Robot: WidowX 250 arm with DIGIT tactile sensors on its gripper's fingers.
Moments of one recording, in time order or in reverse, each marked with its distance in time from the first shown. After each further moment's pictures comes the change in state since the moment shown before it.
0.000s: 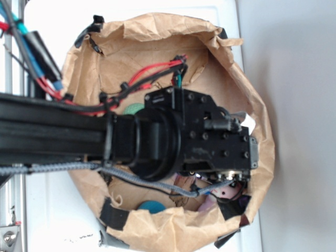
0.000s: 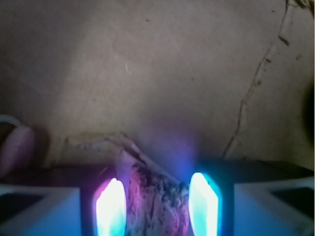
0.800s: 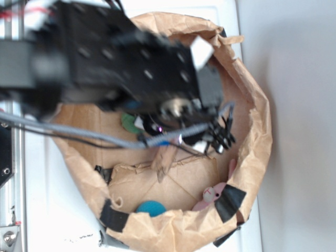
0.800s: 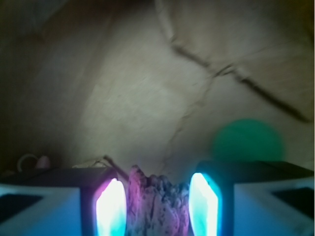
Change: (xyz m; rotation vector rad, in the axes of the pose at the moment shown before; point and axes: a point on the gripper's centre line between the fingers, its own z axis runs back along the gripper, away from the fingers) arm 0.031 0.044 0.068 -0.151 -0.062 0.004
